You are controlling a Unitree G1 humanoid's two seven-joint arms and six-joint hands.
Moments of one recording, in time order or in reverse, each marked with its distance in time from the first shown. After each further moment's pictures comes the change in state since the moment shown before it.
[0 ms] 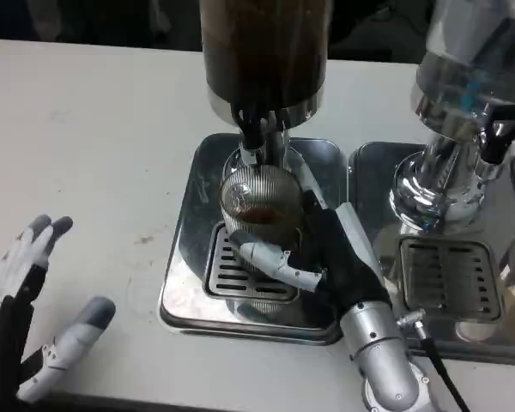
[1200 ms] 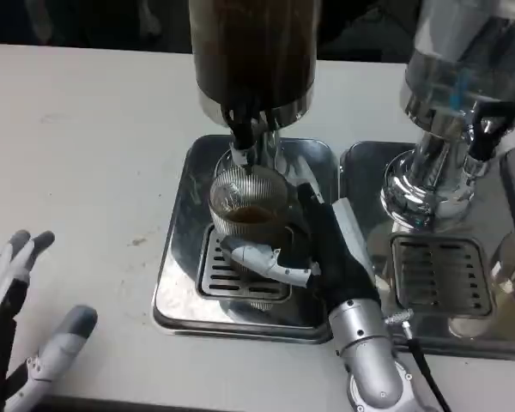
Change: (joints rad) left arm 0.058 -0.014 0.007 -0.031 -0.045 0.021 0.010; right arm -0.076 0.031 0.003 0.176 0.024 -0.124 -0.070
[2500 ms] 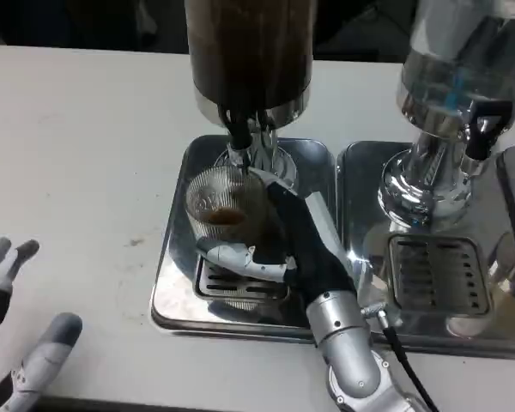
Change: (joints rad) left arm 0.070 -0.017 0.029 -0.072 -0.020 0.019 0.000; right arm -0.088 0.032 0.036 0.126 0.011 -0.038 -0.022
